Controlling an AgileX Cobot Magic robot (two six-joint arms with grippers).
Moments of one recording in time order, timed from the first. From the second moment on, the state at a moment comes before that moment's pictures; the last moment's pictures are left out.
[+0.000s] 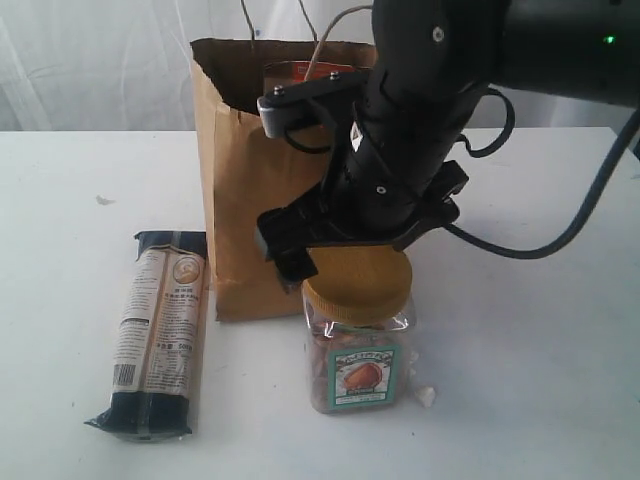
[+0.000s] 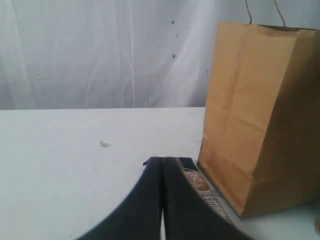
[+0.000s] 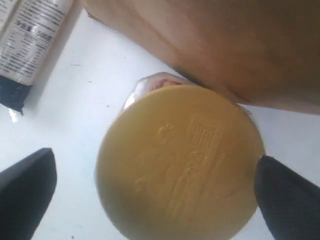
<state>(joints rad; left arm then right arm) 0.15 0.00 0.02 1.67 -0.38 -1.76 0.76 1.64 -1.39 -0.04 1.05 0.24</state>
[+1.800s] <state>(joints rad) 0.15 0.00 0.02 1.67 -0.38 -1.76 0.75 1.57 -1.48 0.14 1.13 0.25</state>
